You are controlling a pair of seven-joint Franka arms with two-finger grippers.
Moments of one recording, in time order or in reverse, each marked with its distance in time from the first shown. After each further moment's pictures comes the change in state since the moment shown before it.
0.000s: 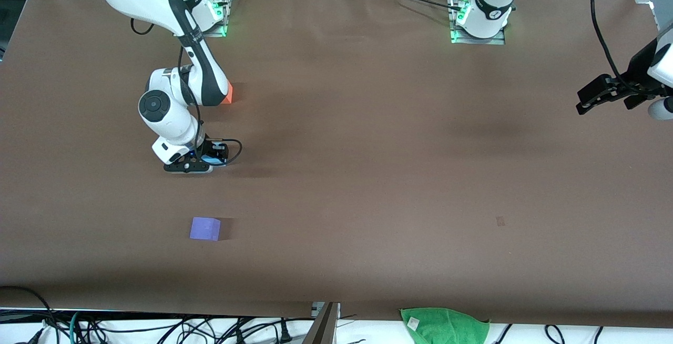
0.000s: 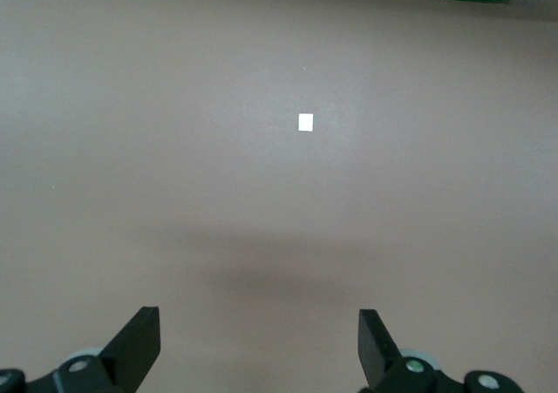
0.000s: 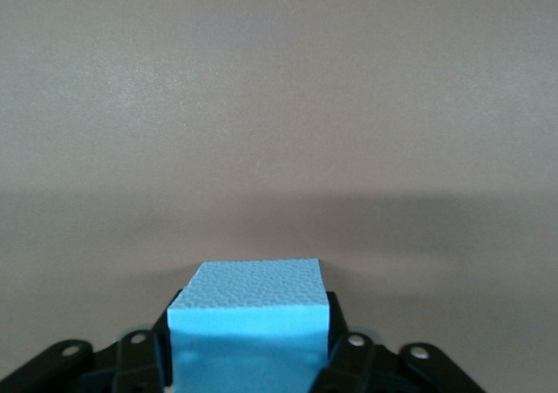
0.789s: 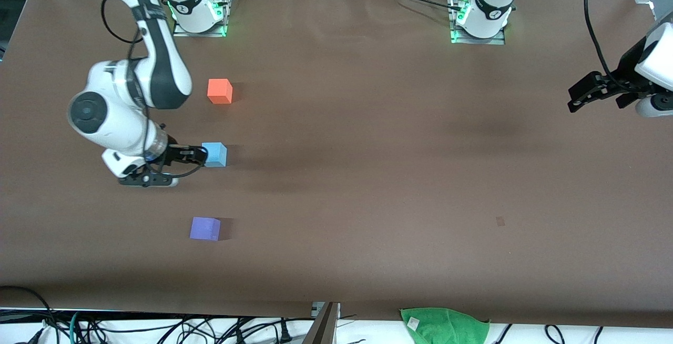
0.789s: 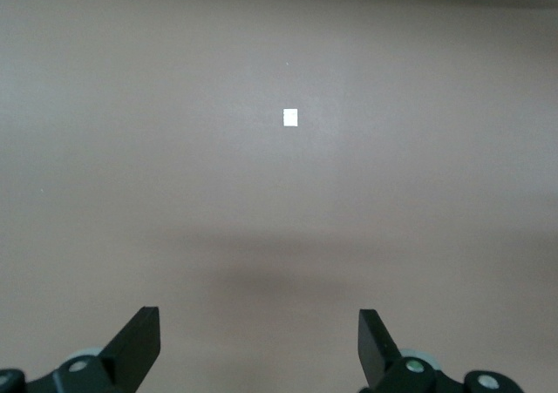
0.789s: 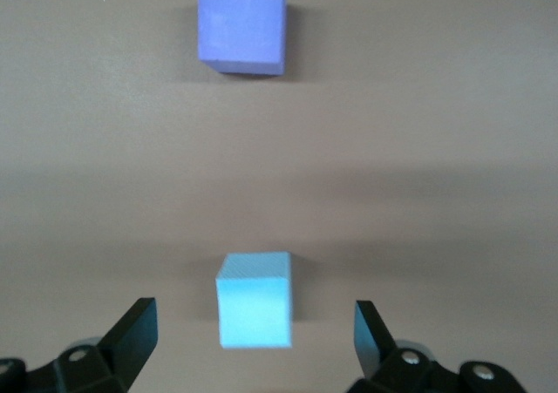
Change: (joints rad) left arm -0.009 -0.001 -0.035 0.005 0.000 -0.013 -0.004; right arm -0.002 -0.085 -0.118 0.405 -0.039 -0.598 -0.040
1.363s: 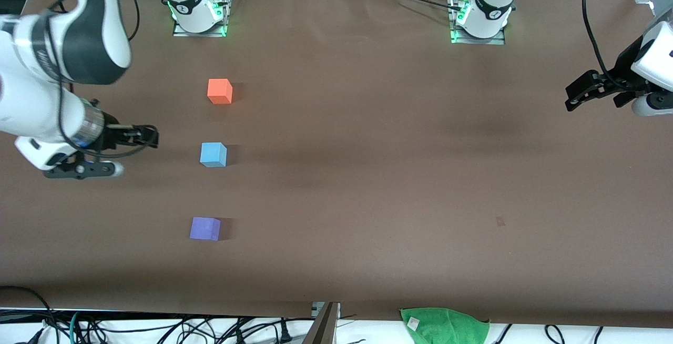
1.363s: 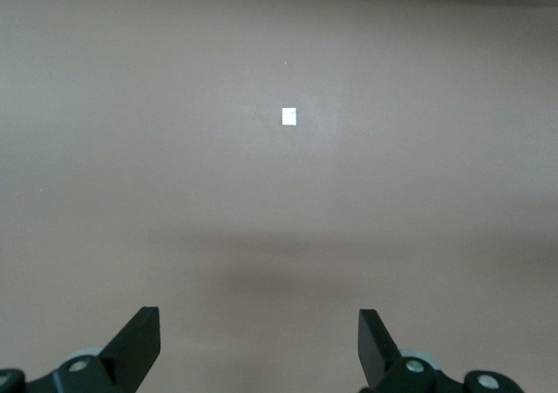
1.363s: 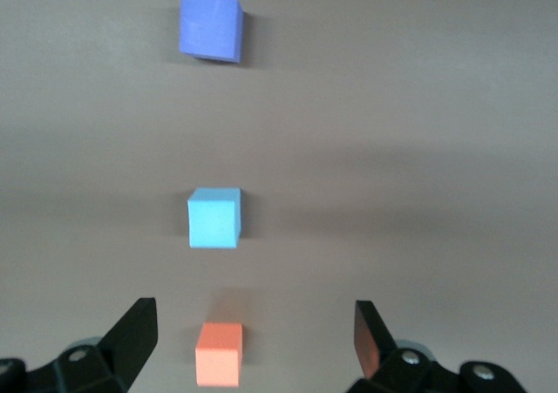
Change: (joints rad) left arm 0.000 0.000 -0.002 0.002 0.000 -0.002 0.000; right arm 0.000 -0.015 -0.105 0.328 -0.034 -0.445 -0.083
